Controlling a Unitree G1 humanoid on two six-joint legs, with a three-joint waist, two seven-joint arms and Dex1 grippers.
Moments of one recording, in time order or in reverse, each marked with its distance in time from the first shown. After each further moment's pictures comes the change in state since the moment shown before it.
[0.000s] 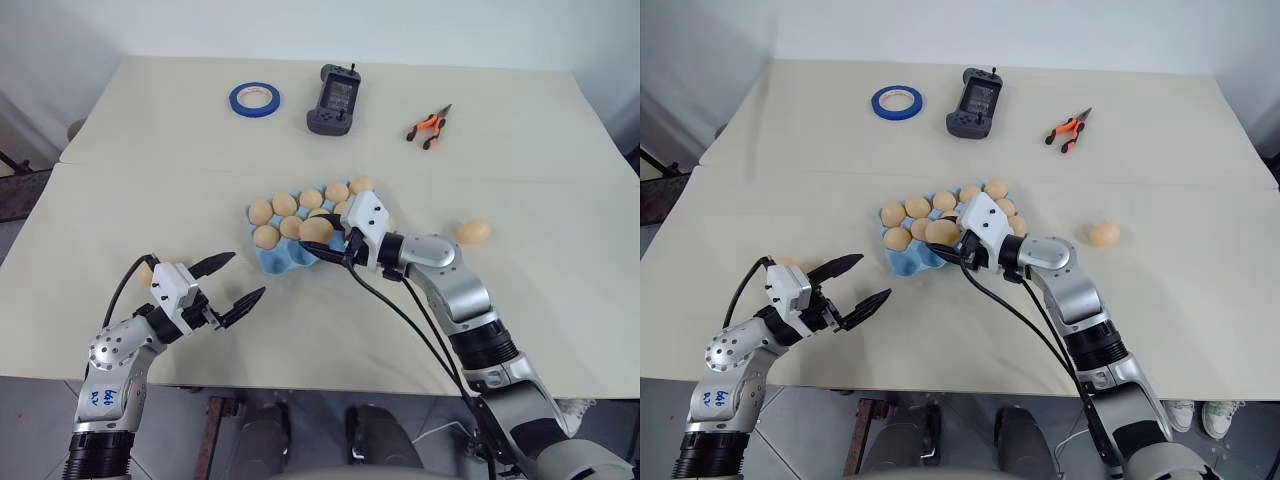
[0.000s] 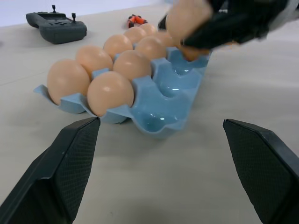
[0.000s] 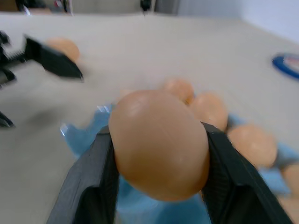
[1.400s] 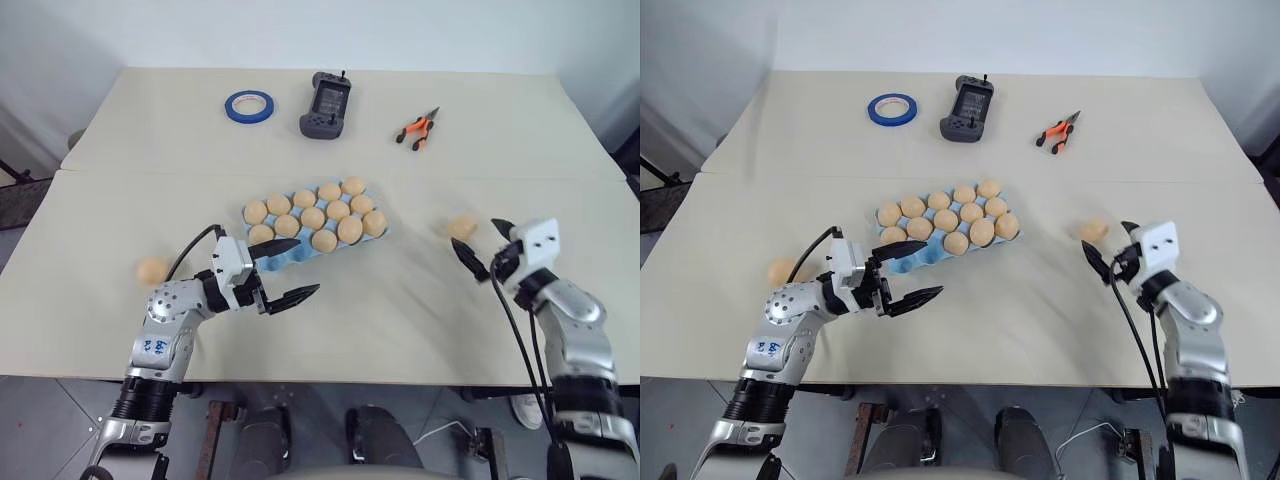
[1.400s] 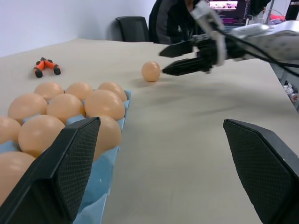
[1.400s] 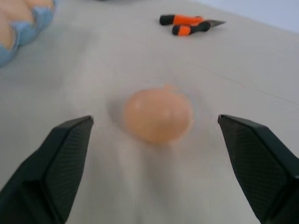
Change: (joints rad) left arm -0.263 -0.070 -0.189 0.117 -0.001 0.033 -0.173; right arm 0.234 -0.257 -0.472 0.310 0.039 -0.281 -0.158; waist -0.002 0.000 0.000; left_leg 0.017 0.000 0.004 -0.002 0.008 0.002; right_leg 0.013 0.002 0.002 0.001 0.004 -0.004
